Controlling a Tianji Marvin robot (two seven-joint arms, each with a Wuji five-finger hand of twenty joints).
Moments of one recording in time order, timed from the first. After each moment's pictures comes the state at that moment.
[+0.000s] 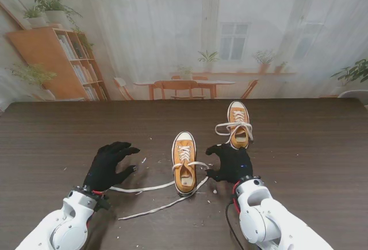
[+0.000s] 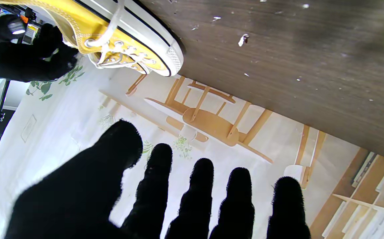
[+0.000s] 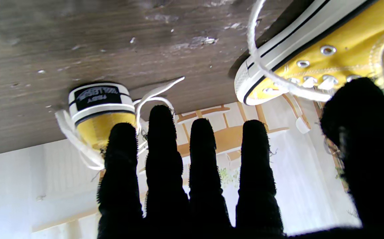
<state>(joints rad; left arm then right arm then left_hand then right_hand) 1.76 -1.13 -1.36 -1.46 0.83 -0.46 0.47 -1.63 -1.12 0.99 -1.59 -0.88 0.21 -0.30 0.72 -0.40 0.63 0.01 0.57 0.05 0.36 0.31 0.49 0.20 0.26 0.37 0.34 0.25 0.29 0.43 0.08 0.37 0.55 0.43 0.30 -0.72 1.03 -0.20 0.51 -0.13 0.67 0.34 0.59 0.10 0.79 0.39 0.77 0.19 0.45 0.33 0.33 0.31 1.02 0.41</state>
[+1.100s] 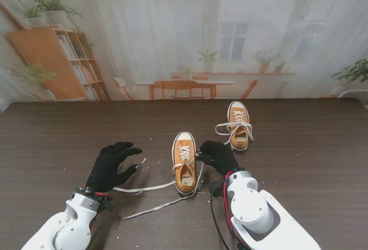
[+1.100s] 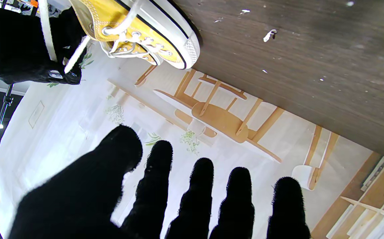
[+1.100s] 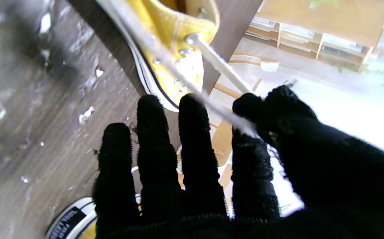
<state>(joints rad) 1.77 -1.14 -1.34 -1.48 0.80 -0.48 0.49 -1.62 -1.23 1.04 -1.63 -0.11 0.15 -0.28 0.72 -0.35 0.61 0.01 0.59 0.05 0.41 0.31 0.49 0.20 0.27 0.37 0.34 0.25 0.30 0.43 0.08 0.37 0.54 0.43 0.57 -0.65 1.13 -0.31 0.85 -0.05 1.12 0.57 0.97 0.17 0.75 0.37 0.92 0.27 0.41 0.32 0.34 0.38 0.98 0.36</state>
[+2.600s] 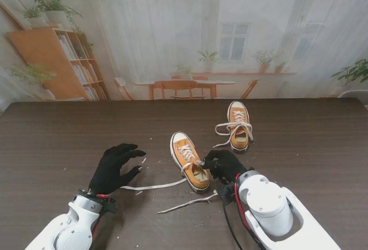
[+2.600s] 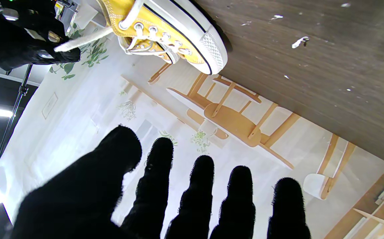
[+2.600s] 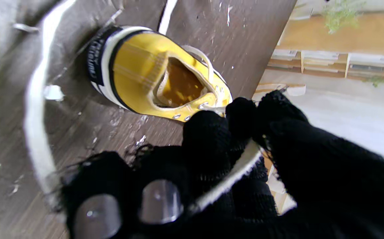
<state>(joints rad) 1.79 -1.15 -1.33 -1.49 0.76 -0.52 0.48 -1.72 -1.19 1.17 -1.83 -0.02 0.43 -0.02 0.72 -0.34 0.59 0.01 0.61 0.05 0.43 0.31 0.52 0.20 0.28 0.37 0.34 0.26 0.33 0.43 0.07 0.37 0.55 0.41 0.61 -0.63 1.11 -0.31 0.81 0.02 1.17 0.52 1.31 0.09 1.19 0.64 1.27 0.15 1.69 0.82 1.13 0.47 1.80 0.91</state>
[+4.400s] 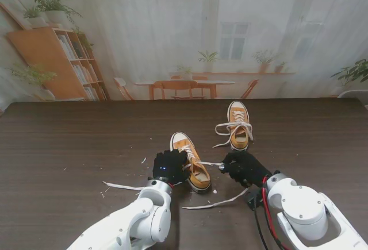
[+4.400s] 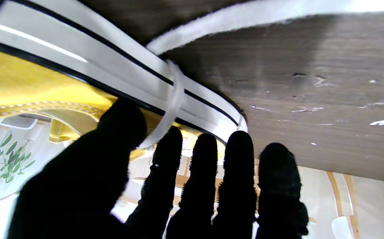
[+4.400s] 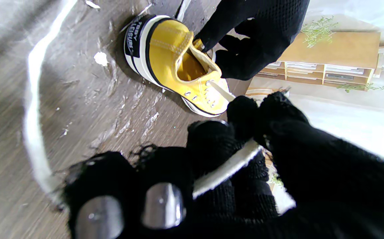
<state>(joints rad) 1.39 -1.20 -0.64 -1.49 0.80 0.52 0.32 -1.84 -1.12 1.36 -1.88 0.00 0.28 0.19 0.81 -0.55 0.58 -0.05 0.63 0.14 0.85 0.45 0.66 0.24 0.69 0.74 0.59 0.27 0.95 0.68 0.47 0.32 1.41 0.68 0.61 -0.60 1.07 -0.31 0.82 0.01 1.14 0.52 1.31 0.06 1.22 0.71 1.27 0.11 1.71 0.85 1.14 0.44 1.80 0.93</state>
